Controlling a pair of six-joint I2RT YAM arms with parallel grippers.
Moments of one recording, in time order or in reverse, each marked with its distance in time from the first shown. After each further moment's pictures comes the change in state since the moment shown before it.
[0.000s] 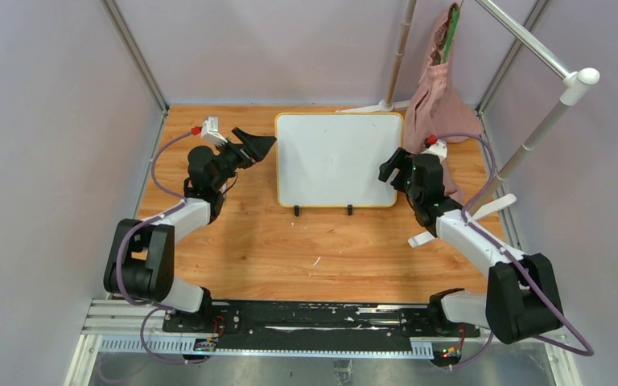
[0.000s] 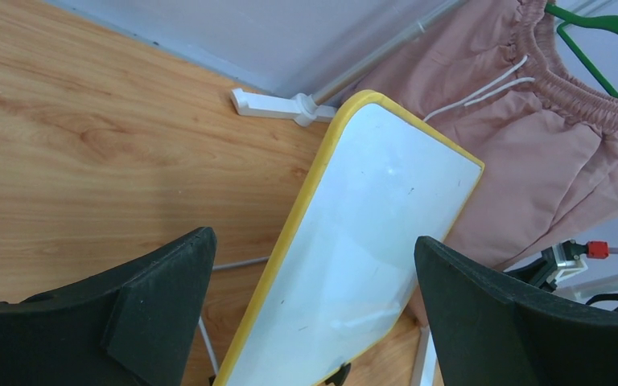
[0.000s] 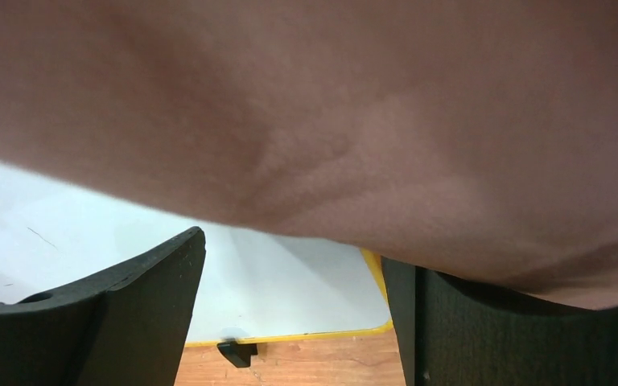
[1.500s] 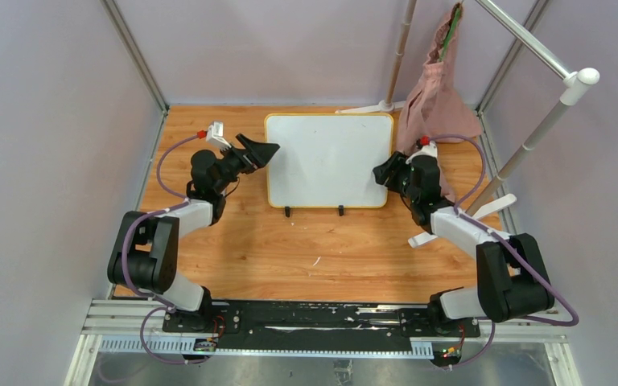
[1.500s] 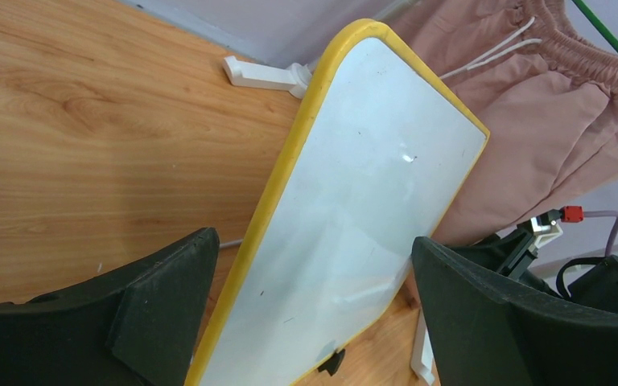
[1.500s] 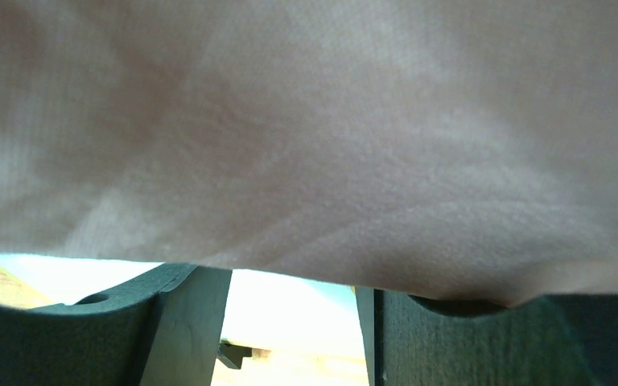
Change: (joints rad) left arm 0.004 0.061 -0.033 0.076 0.070 -0.002; right arm -0.023 0.132 -0.034 0.198 -0.207 0.013
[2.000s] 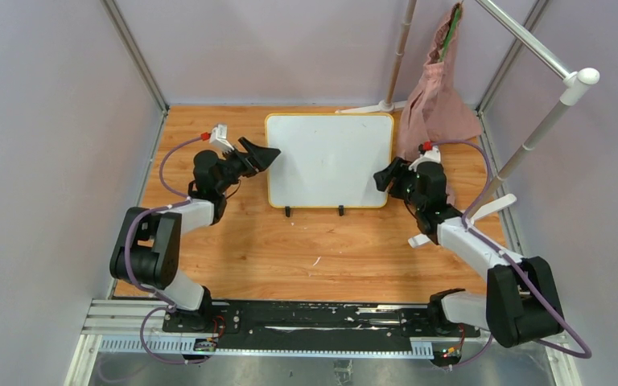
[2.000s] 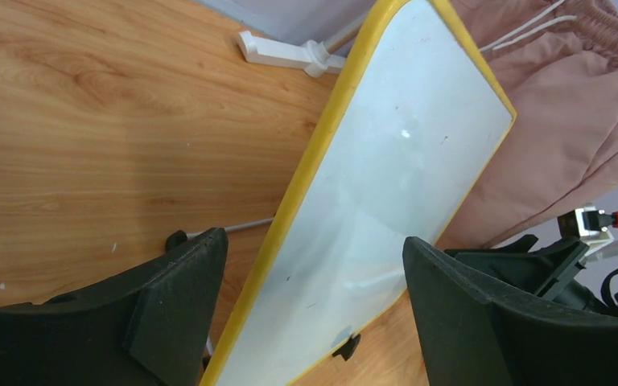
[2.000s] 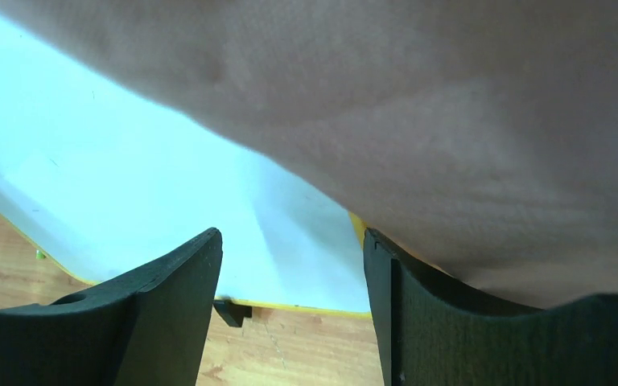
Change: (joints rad) left arm 0.000 0.021 -0.001 -0.026 0.012 0.027; right arm 0.000 -0.121 -0.047 -0.067 -0.013 -0.043
